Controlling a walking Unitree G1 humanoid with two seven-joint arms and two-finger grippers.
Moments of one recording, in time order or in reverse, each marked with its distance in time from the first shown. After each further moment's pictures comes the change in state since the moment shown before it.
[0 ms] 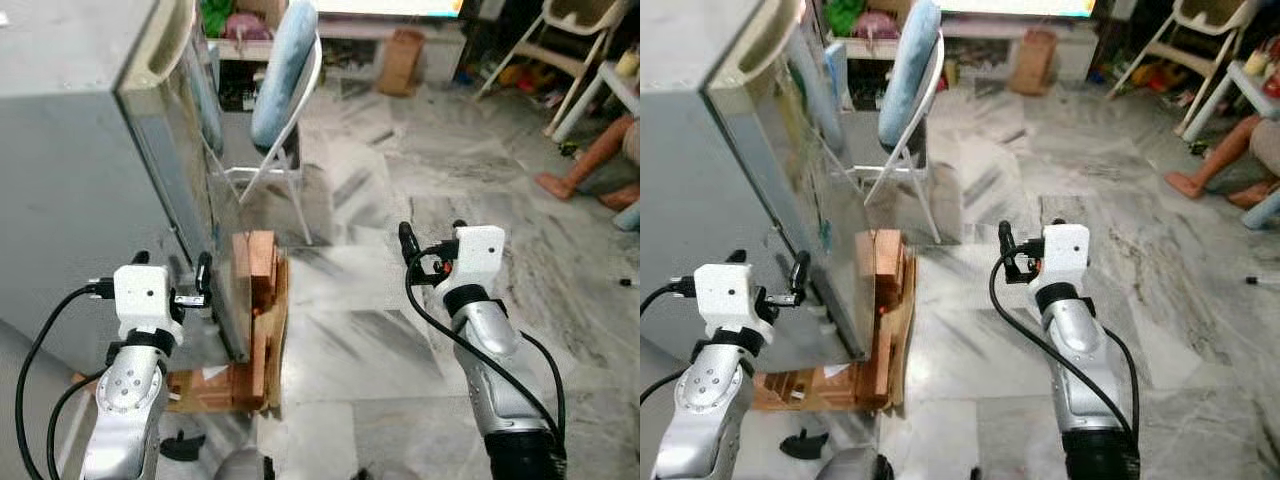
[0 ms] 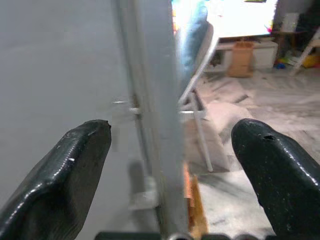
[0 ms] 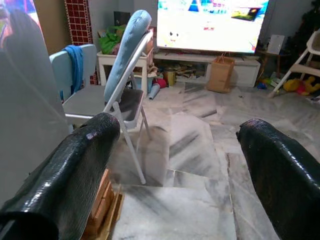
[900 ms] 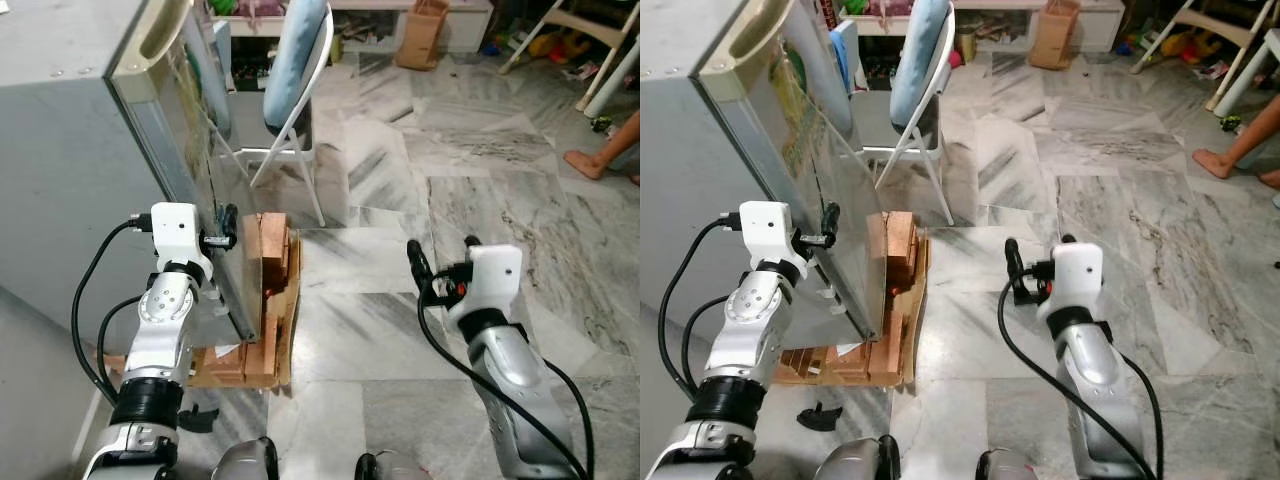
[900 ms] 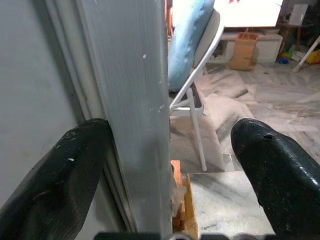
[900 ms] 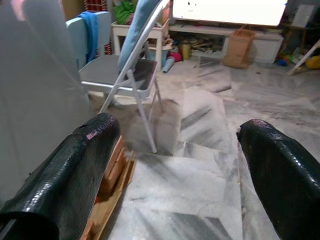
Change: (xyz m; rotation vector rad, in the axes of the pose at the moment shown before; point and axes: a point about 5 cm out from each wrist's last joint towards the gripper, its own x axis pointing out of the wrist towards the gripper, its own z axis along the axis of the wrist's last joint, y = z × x) left arm 0.092 -0.003 0.008 -0.051 0.003 -0.005; right arm -0.050 0.000 -0.004 -0.018 0.061 0.028
